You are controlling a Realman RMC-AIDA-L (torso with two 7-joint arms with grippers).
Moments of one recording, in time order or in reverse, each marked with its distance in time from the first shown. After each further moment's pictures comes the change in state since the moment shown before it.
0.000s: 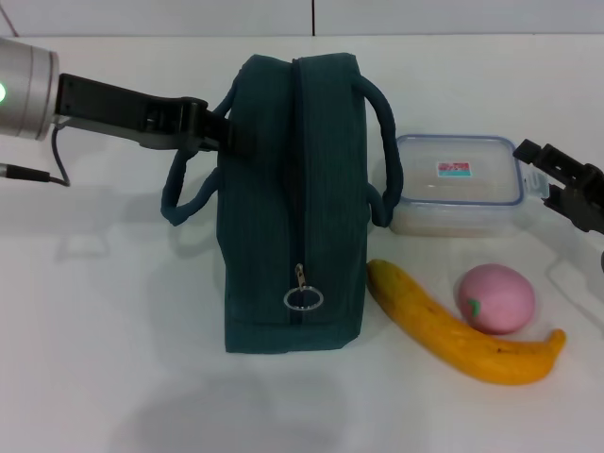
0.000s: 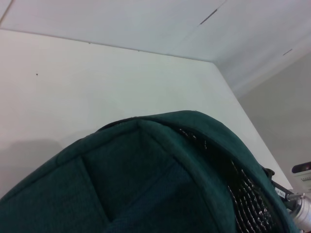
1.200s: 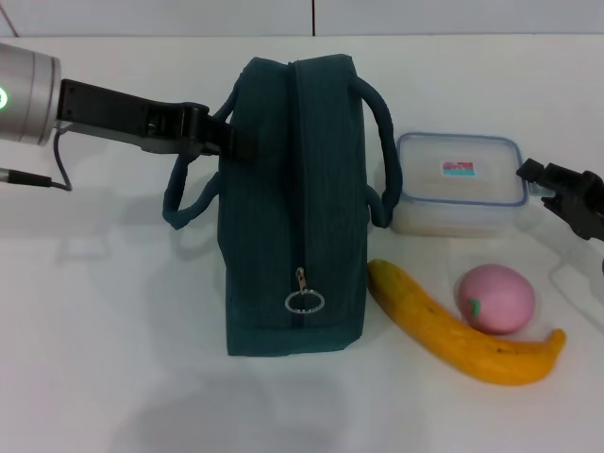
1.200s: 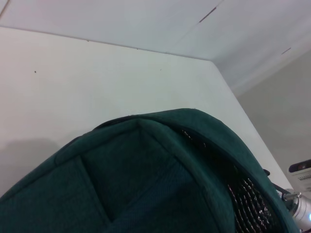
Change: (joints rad) left arm 0.006 -0.005 0.000 -0.003 0.000 0.000 0.011; right arm -0.010 -0.003 -0.032 -0.011 0.002 0.017 0.033
